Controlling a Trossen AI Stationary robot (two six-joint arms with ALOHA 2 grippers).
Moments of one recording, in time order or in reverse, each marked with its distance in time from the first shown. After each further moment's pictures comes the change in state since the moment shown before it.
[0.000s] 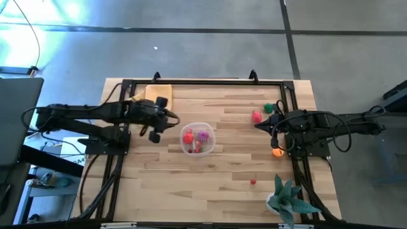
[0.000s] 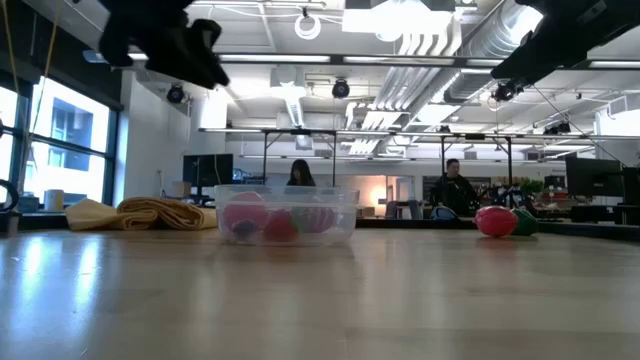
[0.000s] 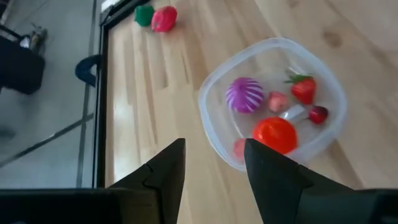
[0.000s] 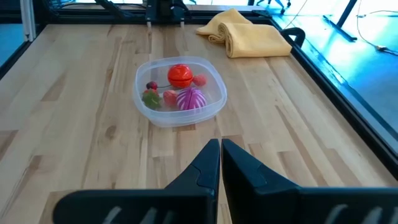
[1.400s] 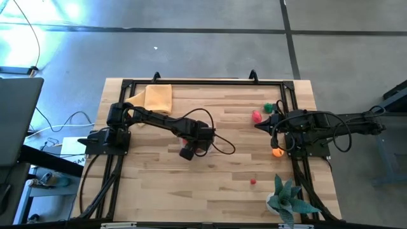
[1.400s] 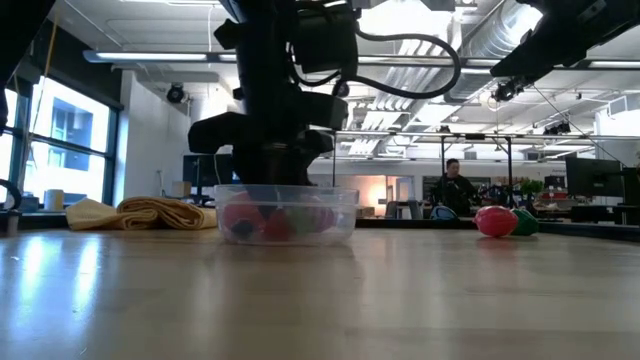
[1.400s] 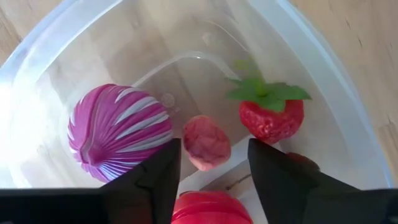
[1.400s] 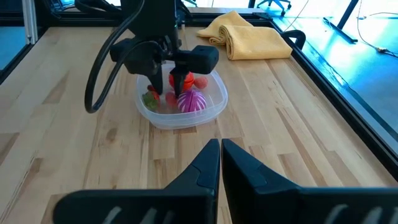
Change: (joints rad) left arm -0.142 1.030 0.627 -0.317 0.015 -0.120; right arm 0.000 0.000 0.000 0.010 0.000 0.000
